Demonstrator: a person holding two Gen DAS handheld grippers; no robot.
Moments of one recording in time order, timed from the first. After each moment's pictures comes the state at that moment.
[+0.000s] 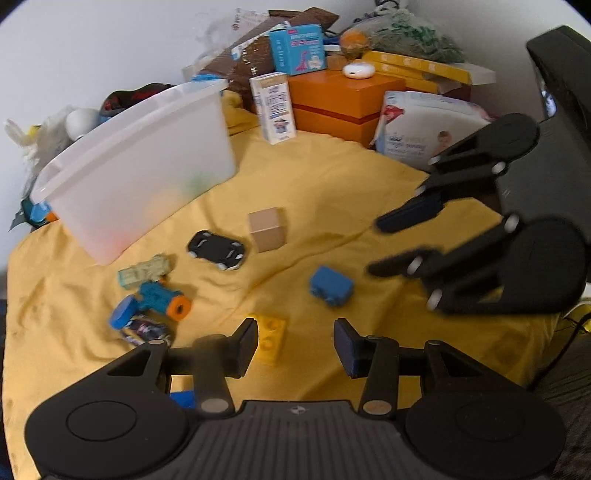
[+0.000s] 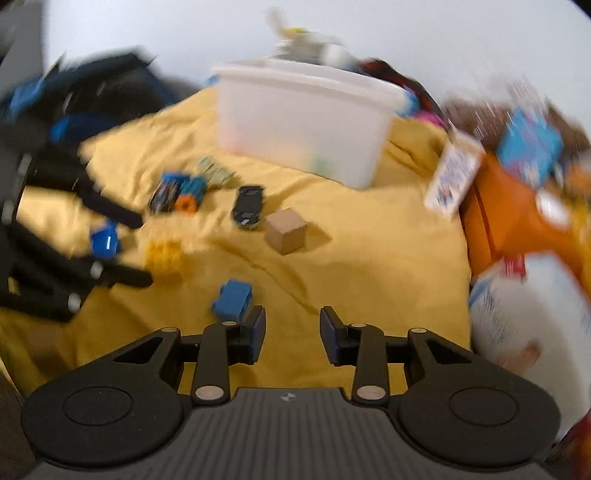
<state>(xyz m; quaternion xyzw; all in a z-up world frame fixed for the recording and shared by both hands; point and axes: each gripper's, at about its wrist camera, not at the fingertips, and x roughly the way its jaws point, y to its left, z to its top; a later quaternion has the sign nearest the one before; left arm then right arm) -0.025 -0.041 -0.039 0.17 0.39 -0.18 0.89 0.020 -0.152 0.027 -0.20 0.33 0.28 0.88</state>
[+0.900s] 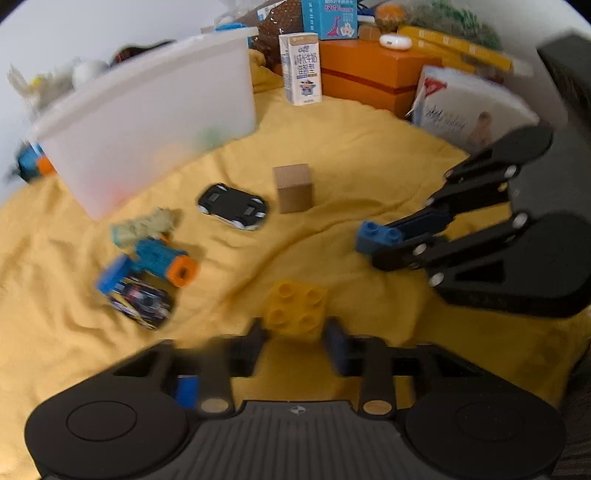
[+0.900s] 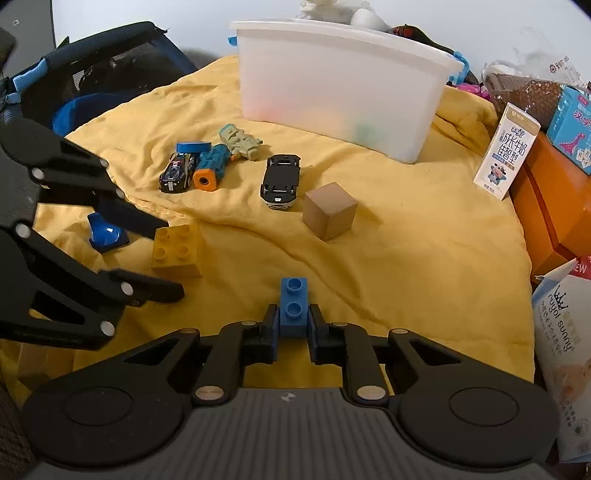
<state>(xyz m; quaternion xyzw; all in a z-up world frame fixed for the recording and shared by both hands) 0.002 -0.014 -0.073 0.11 0.44 -0.17 0.88 0.052 -0.125 -0.005 -0.18 0.39 0.30 0.85</state>
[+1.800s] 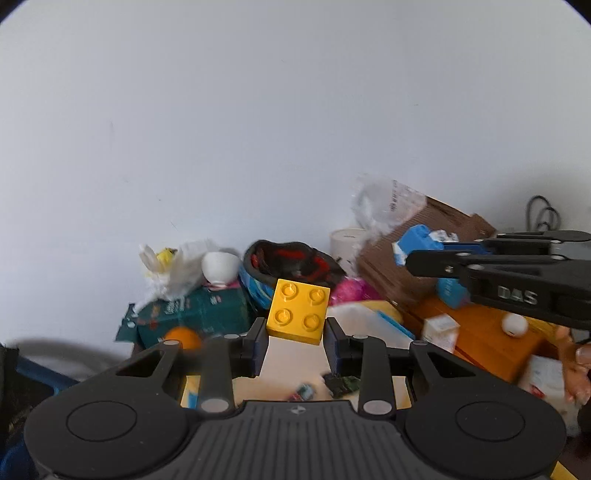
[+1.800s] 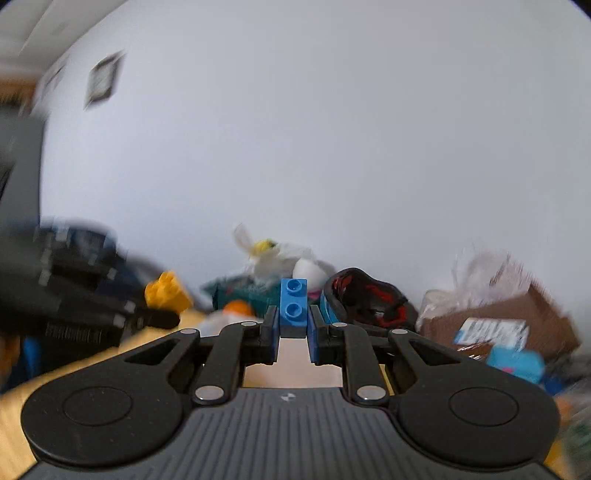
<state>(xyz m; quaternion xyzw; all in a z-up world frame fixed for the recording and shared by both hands) 0.110 0.044 0.147 0.06 0.19 -0.04 0.98 0.140 -0.113 0.205 -0.06 0.11 0.28 0.95</state>
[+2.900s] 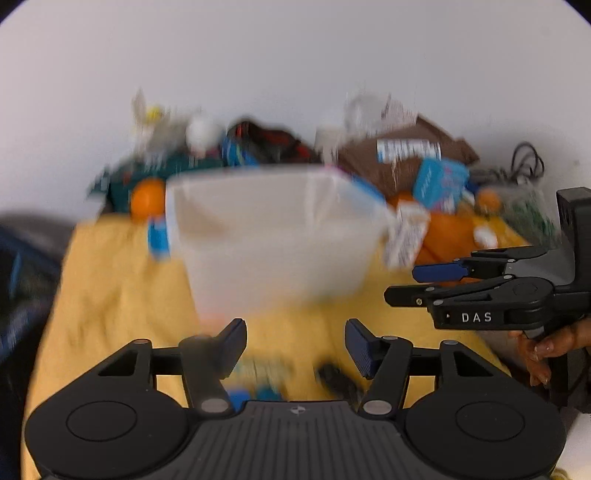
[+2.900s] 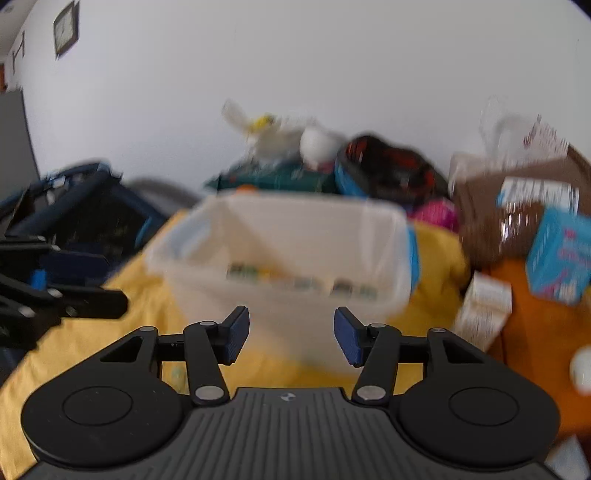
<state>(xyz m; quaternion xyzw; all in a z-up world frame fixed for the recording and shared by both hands) 0.045 0.064 0.037 -0.04 0.35 -0.07 0.93 0.176 -0.115 0.117 -0.07 0.31 0.30 0.90</state>
